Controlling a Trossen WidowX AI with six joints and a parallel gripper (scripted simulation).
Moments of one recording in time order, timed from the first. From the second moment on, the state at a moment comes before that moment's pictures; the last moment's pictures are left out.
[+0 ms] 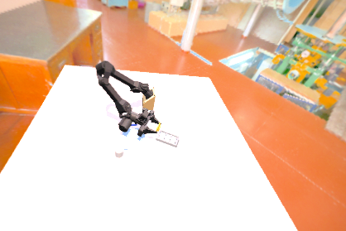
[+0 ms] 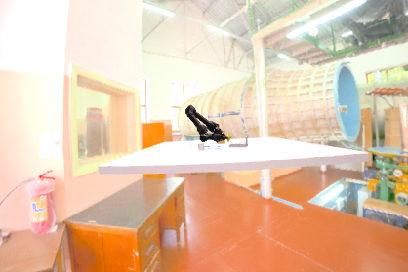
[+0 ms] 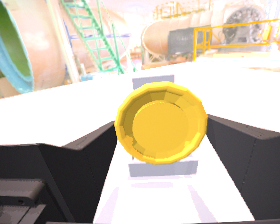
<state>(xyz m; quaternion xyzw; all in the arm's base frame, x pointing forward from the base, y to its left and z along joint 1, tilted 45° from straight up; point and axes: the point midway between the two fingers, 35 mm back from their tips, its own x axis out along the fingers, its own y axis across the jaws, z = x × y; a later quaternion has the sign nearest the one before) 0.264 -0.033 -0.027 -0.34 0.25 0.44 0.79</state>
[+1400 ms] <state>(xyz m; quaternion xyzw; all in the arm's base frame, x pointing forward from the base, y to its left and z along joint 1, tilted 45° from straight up) 0.284 -0.020 -0.065 -0.34 0.25 0.43 0.79</state>
